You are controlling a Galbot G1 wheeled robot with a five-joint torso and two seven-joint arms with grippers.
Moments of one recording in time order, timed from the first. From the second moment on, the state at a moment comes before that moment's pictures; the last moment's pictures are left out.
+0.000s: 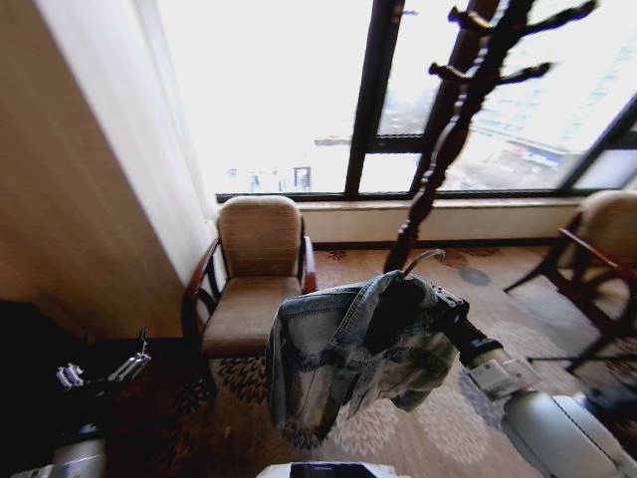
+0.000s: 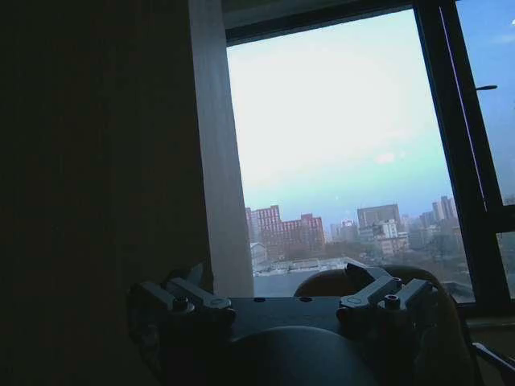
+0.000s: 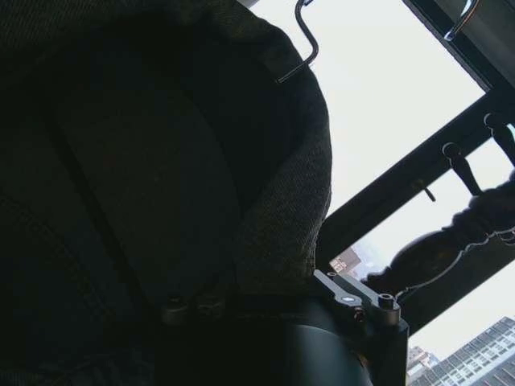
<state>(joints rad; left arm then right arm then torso) 2.04 -1.31 -0.99 -2.23 -0.41 -0.46 -0.06 -1.82 0.86 0.86 2.48 -0.16 -0.15 -0.02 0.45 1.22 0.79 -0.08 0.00</state>
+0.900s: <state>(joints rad) 2.04 -1.31 -0.99 -2.23 -0.41 -0.46 -0.06 -1.82 0.92 0.82 2.47 -0.22 -0.11 -0.02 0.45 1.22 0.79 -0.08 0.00</state>
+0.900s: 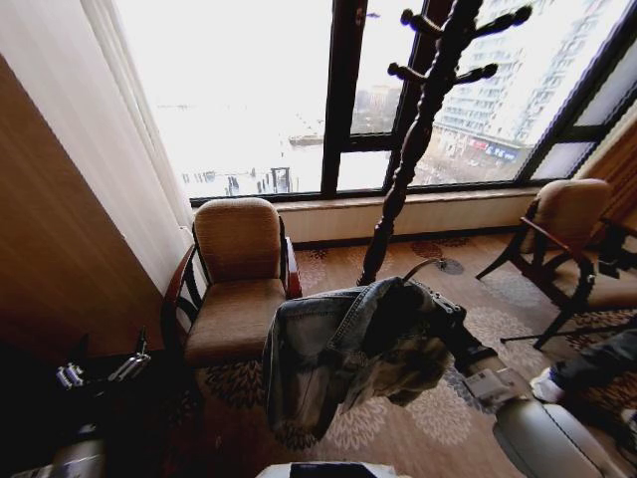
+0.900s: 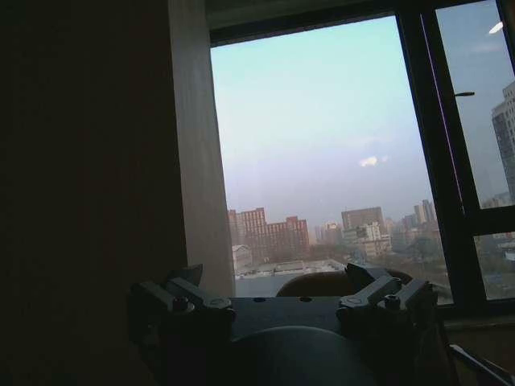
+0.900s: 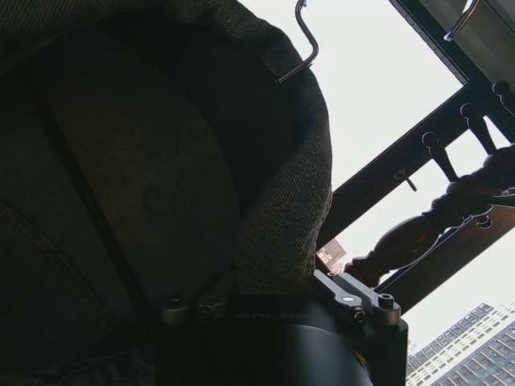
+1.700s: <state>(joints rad) 2.04 -1.31 -0.99 -2.23 -0.41 -0.46 -0.06 -1.82 0.93 0.81 2.46 -0.22 -0.10 -0.02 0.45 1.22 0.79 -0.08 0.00</state>
